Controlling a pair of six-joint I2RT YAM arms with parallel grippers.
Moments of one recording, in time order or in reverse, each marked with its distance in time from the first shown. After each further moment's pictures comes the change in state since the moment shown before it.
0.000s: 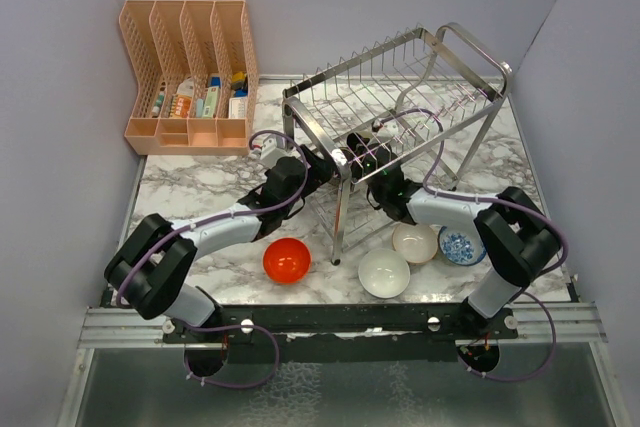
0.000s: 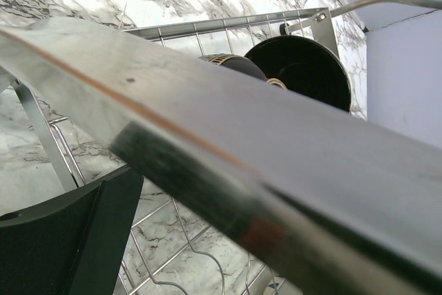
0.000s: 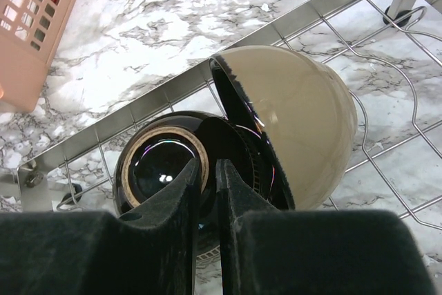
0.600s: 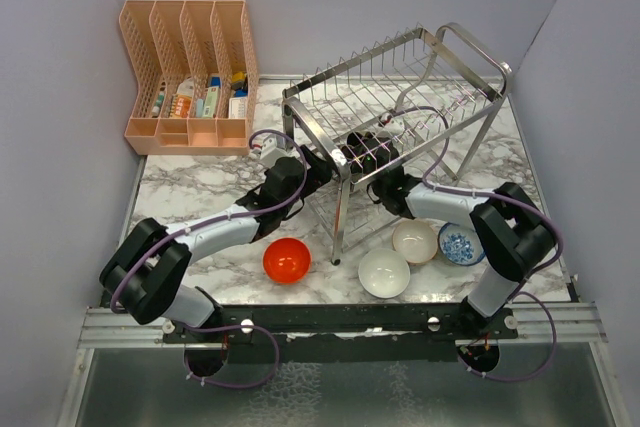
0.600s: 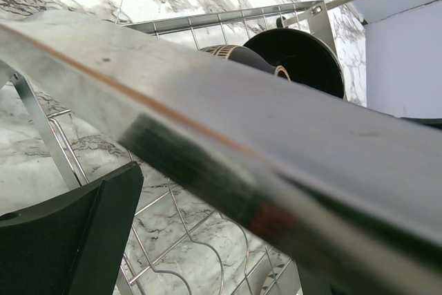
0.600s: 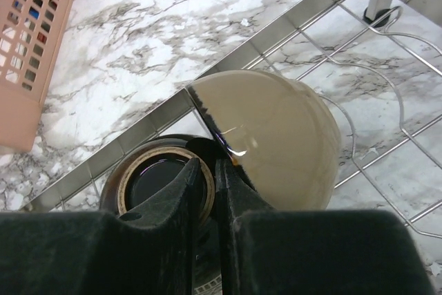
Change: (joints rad) left arm -0.005 -0.033 0.000 -0.034 0.000 0.016; right arm -0.020 0.043 0.040 -0.014 0.042 0.085
